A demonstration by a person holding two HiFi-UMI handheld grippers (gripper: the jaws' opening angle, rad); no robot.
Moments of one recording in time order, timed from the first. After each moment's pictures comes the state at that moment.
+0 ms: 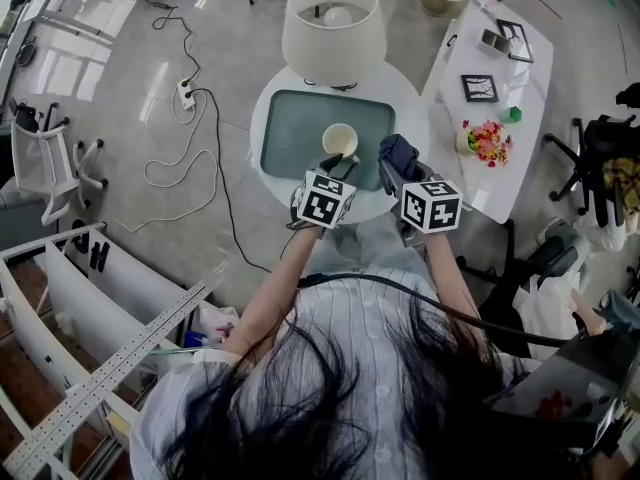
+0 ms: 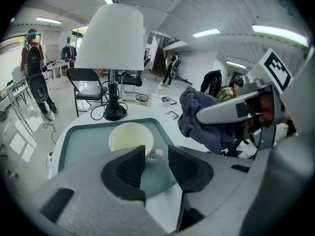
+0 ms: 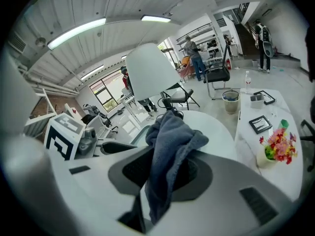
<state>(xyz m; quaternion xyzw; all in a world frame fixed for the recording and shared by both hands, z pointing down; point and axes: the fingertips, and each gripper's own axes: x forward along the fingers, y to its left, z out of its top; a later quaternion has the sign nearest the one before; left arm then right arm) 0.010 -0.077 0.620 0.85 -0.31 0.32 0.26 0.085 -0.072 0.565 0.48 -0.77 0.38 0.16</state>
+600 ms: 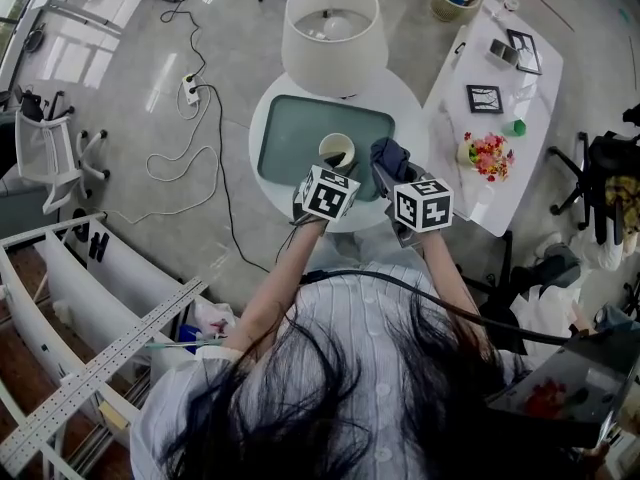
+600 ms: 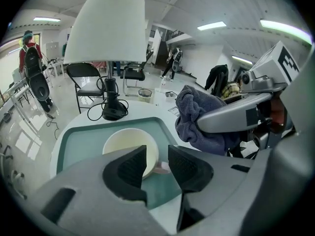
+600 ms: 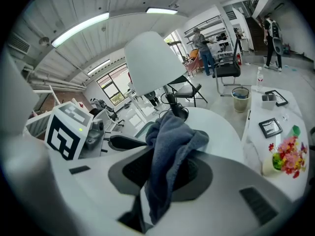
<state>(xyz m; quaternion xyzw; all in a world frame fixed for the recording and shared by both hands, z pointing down) 0.025 -0.099 0.631 0.83 -0.32 0.35 0.28 0.076 -0.092 0.580 0.43 -0.79 0.39 0.19</state>
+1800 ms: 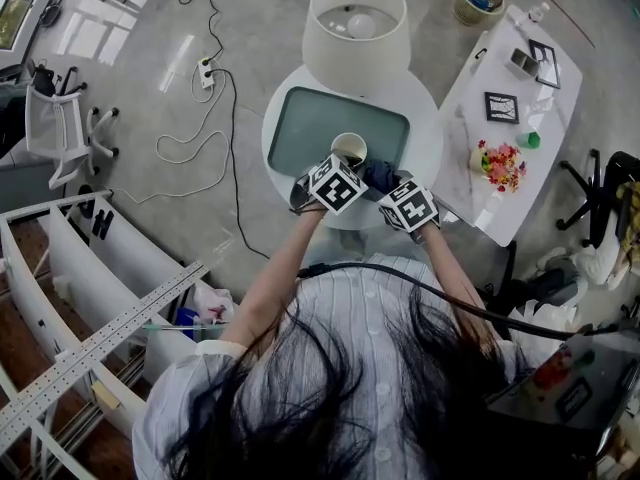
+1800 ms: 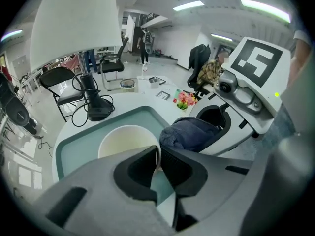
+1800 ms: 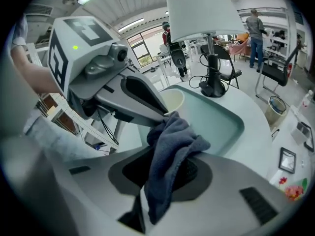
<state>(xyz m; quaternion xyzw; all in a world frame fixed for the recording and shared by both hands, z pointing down) 0.023 -0.086 0.650 0.84 -0.20 0.45 0.22 0.030 -0.046 0.652 0.23 -0.84 0.31 0.38</state>
